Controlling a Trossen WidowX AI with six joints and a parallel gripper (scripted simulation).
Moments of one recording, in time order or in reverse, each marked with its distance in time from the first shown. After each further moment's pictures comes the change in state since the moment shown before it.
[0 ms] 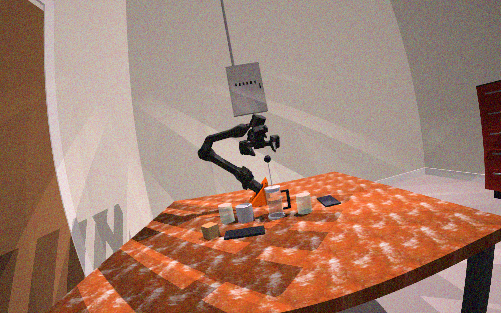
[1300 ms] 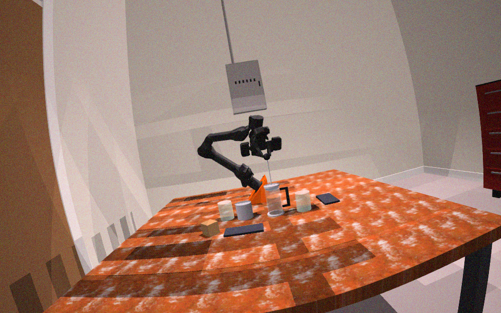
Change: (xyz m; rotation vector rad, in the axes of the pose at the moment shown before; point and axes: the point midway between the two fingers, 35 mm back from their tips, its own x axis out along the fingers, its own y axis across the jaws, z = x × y) arm 0.034 -0.001 -0.002 -0.002 0.000 -0.003
